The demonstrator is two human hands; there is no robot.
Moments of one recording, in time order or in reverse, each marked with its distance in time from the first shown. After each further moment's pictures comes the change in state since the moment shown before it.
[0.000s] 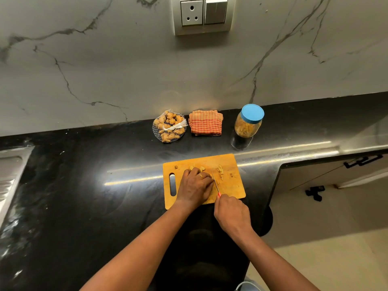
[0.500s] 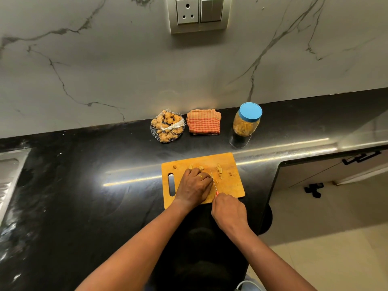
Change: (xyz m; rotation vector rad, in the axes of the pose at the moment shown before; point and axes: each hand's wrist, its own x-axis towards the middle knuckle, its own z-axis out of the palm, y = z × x) left_hand -0.001 -0.008 0.008 0.022 0.057 0.139; right_hand 0.004 -0.008 -0.003 -0.008 -0.056 0.010
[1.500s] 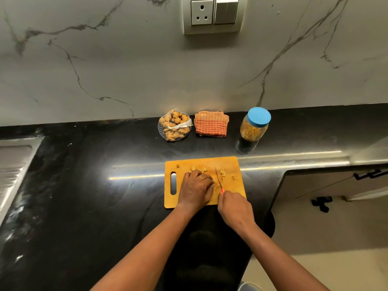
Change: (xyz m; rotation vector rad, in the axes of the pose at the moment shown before) left_hand -0.002 0.019 -0.006 -0.056 -0.028 -0.290; right_hand 0.021 0.024 -0.002 0.087 0.035 -0.067
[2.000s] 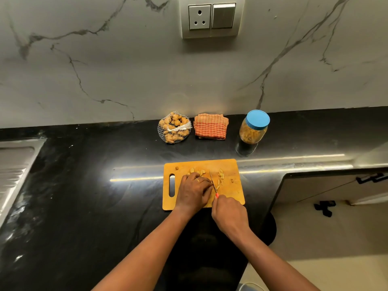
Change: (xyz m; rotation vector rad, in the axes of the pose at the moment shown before) left_hand 0.000 0.001 -0.002 -0.042 -0.006 -0.039; right_hand -0.008 -0.006 0.002 -0.042 0.017 -0.057
